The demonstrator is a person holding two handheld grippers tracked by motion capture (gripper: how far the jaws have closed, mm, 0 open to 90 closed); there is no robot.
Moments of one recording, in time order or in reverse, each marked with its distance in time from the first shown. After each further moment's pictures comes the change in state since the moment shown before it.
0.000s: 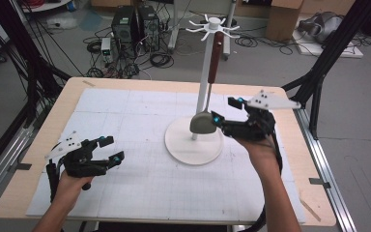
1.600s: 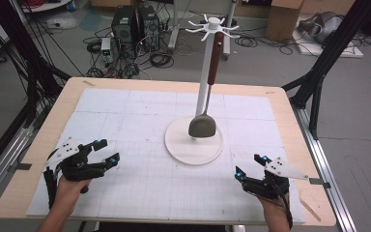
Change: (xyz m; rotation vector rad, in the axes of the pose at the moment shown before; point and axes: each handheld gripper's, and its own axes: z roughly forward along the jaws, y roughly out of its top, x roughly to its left) left arm 0.011 -0.024 -0.008 0.000 0.108 -0.003; right arm 0.001 -0.166 -0.054 0.113 -0.206 0.085
